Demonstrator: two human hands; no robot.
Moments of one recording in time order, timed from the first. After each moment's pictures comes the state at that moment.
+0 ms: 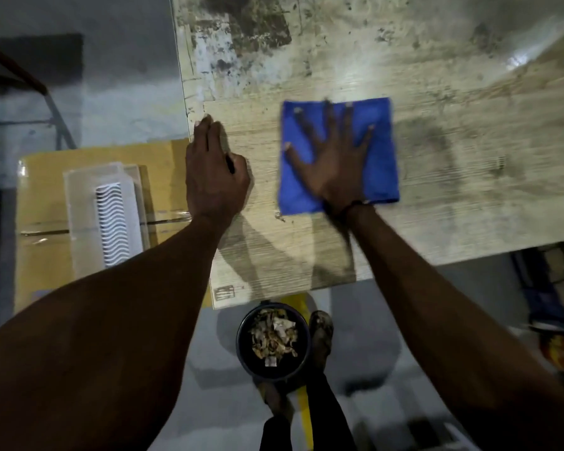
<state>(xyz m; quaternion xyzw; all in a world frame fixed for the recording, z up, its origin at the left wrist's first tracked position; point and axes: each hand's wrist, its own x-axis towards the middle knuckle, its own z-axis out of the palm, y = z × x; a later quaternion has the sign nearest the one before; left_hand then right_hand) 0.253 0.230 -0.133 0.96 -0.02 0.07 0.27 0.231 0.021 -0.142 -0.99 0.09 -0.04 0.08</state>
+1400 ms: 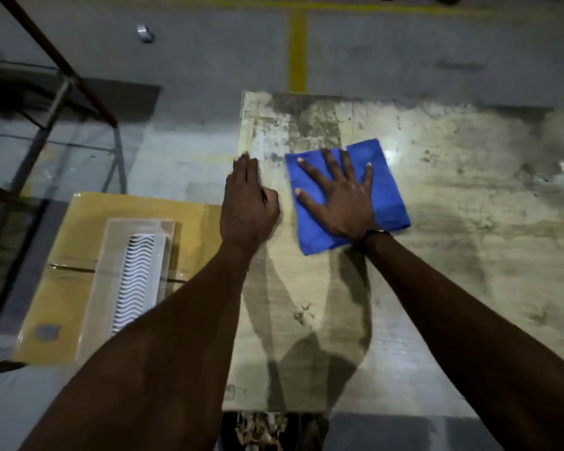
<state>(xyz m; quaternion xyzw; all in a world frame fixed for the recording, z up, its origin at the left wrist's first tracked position) 0.349 0.218 -0.131 0.95 0.03 0.09 0.30 0.370 0.017 -0.151 -0.99 -0.09 -0.04 0.11</state>
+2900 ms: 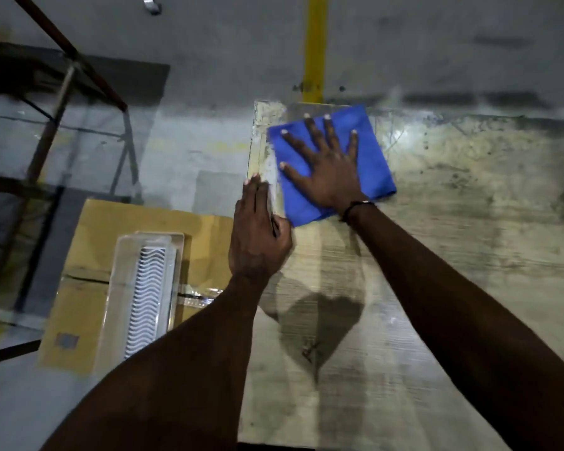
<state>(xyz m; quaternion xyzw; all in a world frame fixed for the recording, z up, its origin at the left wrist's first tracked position) 0.355 0.219 -0.125 0.95 0.05 0.06 0.31 0.484 0.062 -0.149 -0.99 -0.13 -0.03 0.10</state>
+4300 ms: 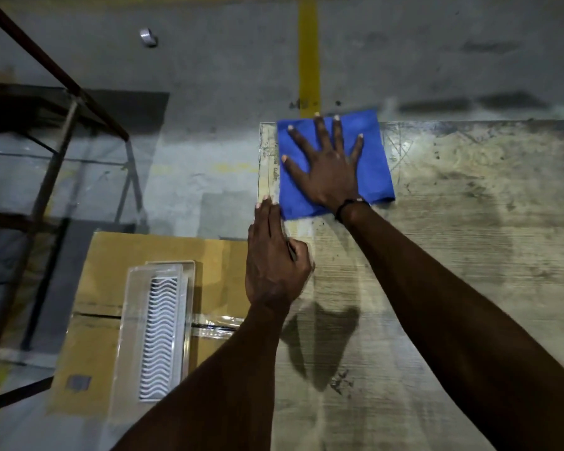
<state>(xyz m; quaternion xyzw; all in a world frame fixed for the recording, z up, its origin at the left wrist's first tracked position) 0.356 0.218 -0.127 0.95 0.06 0.03 0.31 0.516 0.093 -0.142 -0.99 -0.05 -0.01 0.13</state>
